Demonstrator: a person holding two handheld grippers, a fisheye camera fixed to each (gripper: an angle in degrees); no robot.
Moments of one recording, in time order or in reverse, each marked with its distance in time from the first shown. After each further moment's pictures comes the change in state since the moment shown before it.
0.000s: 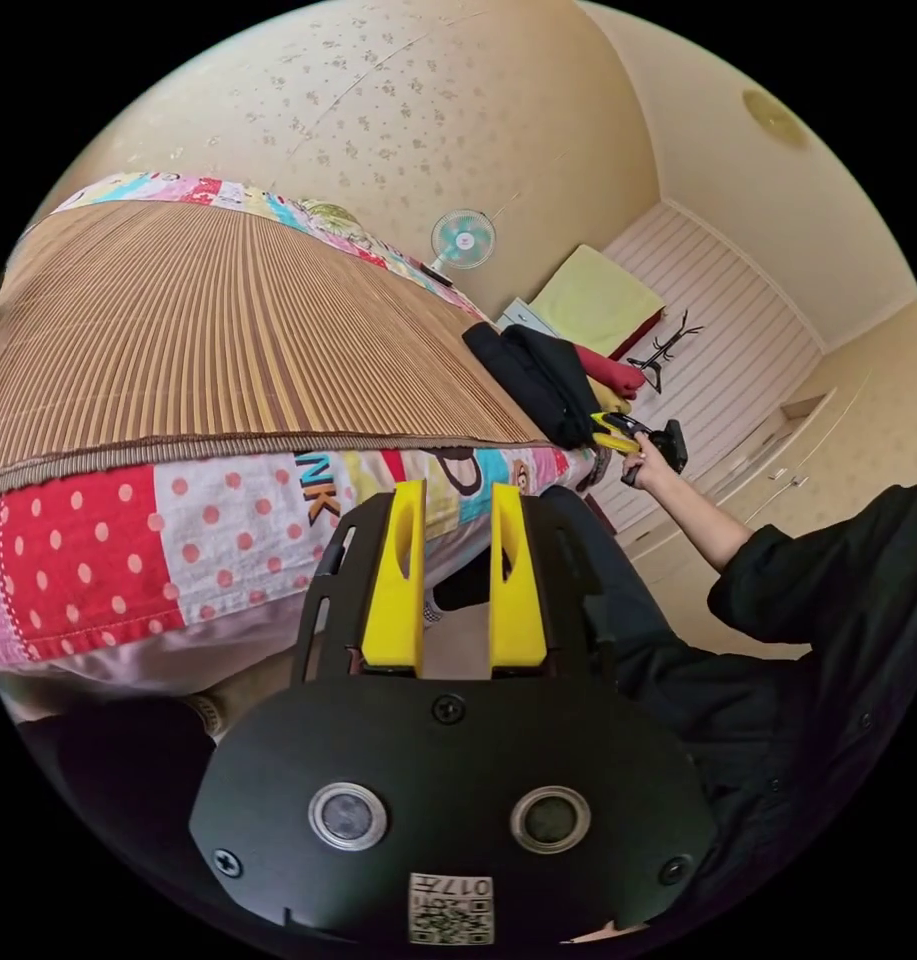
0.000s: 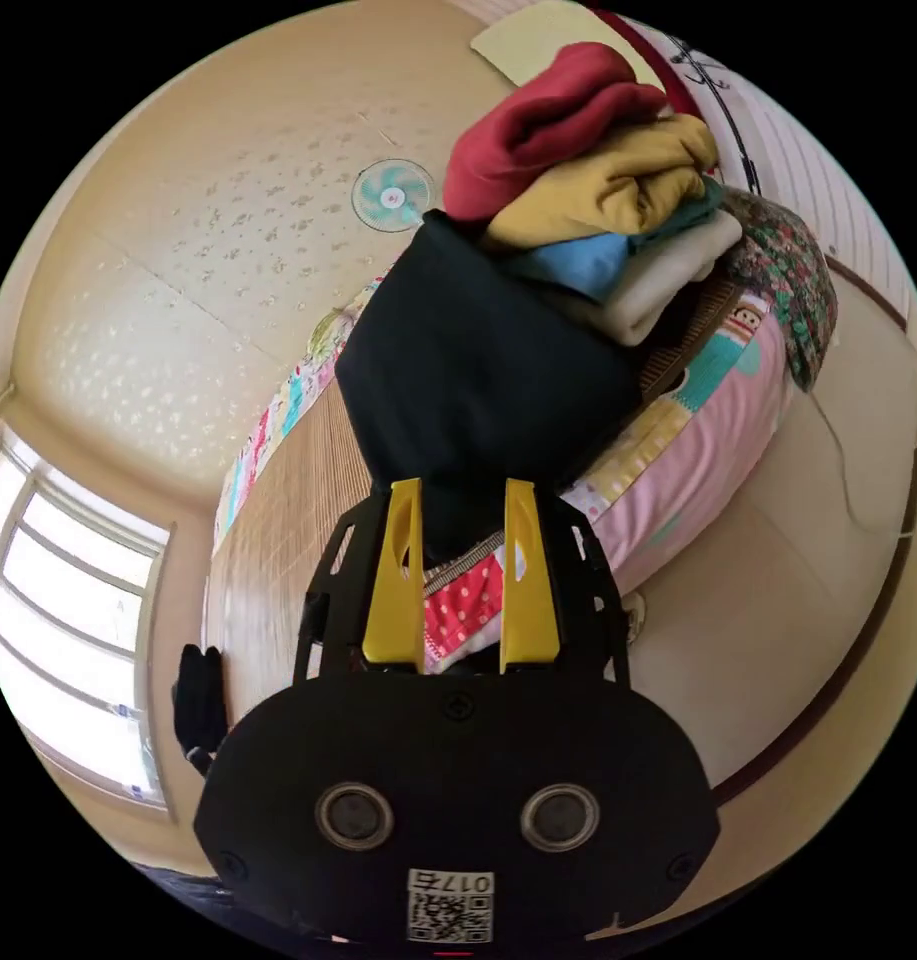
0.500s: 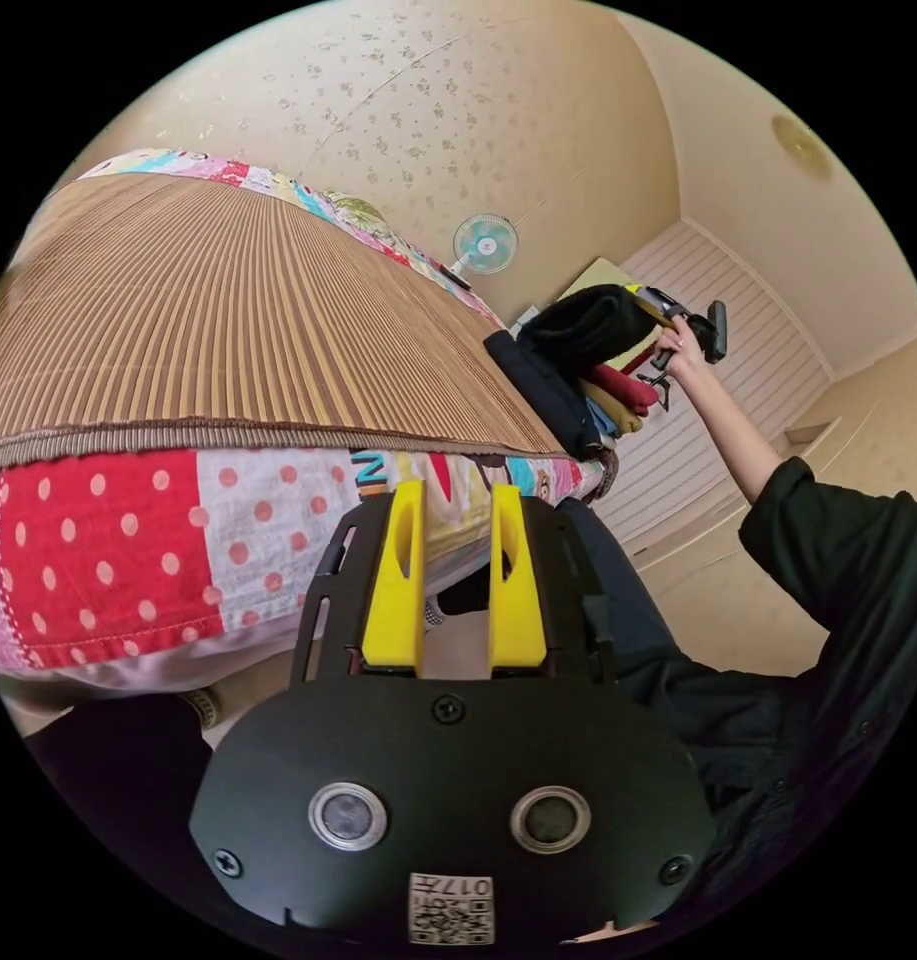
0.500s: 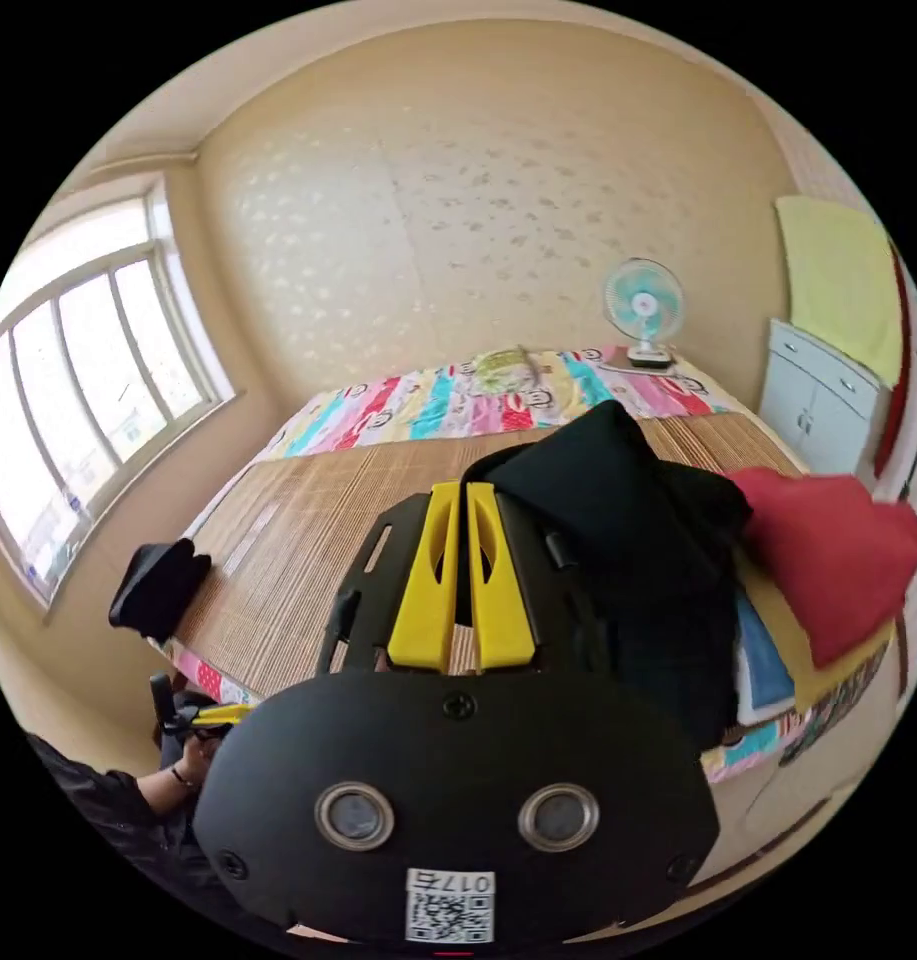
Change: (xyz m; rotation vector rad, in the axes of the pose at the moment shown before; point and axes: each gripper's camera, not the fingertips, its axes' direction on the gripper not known) left arm -0.077 0.001 -0.050 0.039 0.038 -0.056; right arm -0.387 0.005 0.041 -0.030 -0.045 -0.910
